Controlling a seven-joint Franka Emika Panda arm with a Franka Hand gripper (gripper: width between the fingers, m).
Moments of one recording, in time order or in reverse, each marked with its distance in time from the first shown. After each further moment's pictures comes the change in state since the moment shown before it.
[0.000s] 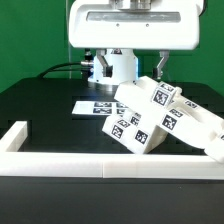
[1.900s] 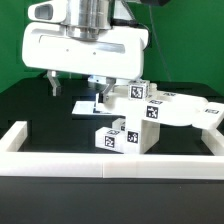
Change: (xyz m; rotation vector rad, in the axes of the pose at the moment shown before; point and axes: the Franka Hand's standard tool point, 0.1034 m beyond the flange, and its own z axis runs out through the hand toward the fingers) arm -0.003 0.076 0.031 -0.065 -0.006 0.066
